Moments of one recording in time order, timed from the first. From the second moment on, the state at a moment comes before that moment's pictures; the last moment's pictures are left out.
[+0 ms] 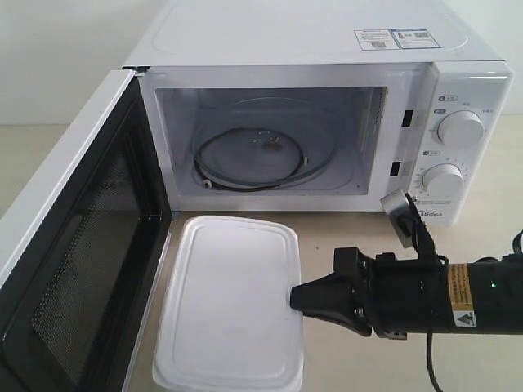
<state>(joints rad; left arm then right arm) -0.04 0.00 0.00 -0.07 0.29 0.01 0.18 1.82 -0.44 -1.11 -1.04 1.57</state>
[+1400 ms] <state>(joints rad) -0.04 0.00 0.00 -0.07 0.29 0.01 0.71 1.82 -0.65 0.63 -0.88 1.02</state>
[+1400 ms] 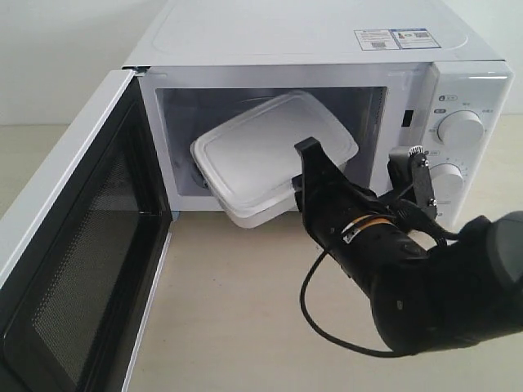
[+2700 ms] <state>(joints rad) -0.04 0.00 0.00 -0.07 0.29 0.01 0.66 1.97 -1.02 0.98 -0.76 0.79</state>
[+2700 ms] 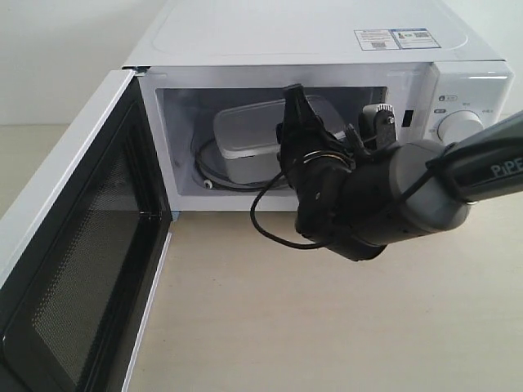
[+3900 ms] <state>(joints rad) -0.04 0.00 0.00 -0.07 0.29 0.01 0.65 2.04 -1.09 0.59 -0.54 -0.27</state>
